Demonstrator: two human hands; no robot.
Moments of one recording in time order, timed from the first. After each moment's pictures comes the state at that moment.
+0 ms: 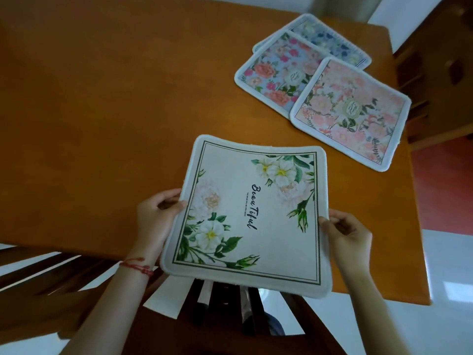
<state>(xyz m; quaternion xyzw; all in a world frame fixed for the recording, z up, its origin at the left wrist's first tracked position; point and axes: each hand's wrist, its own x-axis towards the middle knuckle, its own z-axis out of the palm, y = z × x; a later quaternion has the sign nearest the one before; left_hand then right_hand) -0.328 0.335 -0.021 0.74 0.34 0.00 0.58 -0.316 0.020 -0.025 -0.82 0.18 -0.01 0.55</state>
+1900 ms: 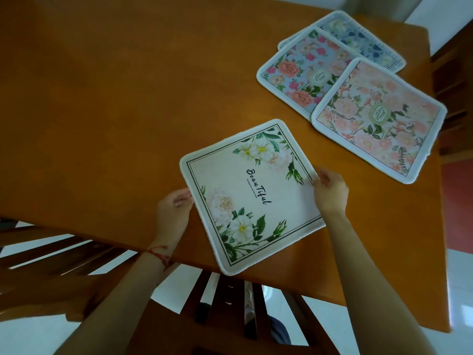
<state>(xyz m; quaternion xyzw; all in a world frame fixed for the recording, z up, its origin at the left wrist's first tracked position) -0.325 0.337 -0.066 0.75 0.39 0.00 0.53 -0.205 0.062 -0.071 -0.91 0.14 0.06 0.38</state>
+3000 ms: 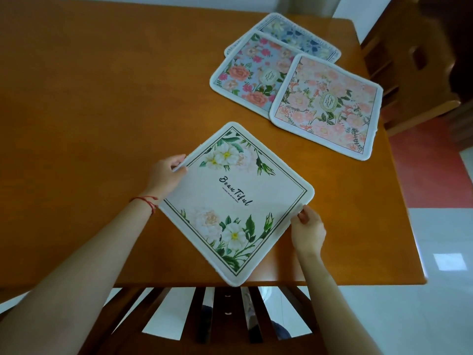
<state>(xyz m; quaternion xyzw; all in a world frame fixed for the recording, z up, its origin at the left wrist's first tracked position) -0.201 0.361 -0.079 0.90 0.12 -0.10 0.41 -0.302 0.062 -0.086 -0.85 0.30 0.01 0.44</state>
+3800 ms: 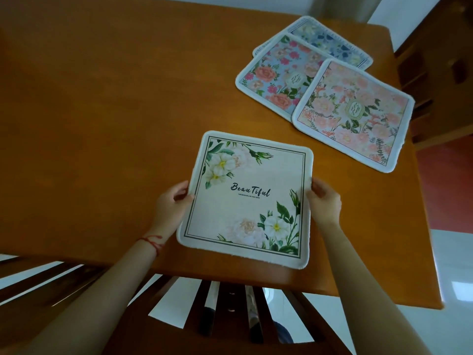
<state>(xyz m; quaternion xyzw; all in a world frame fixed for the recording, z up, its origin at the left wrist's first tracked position) -0.291 0.355 -0.080 0.83 0.24 -0.04 0.50 -0.235 0.049 -0.075 -0.85 0.18 0.04 0.49</state>
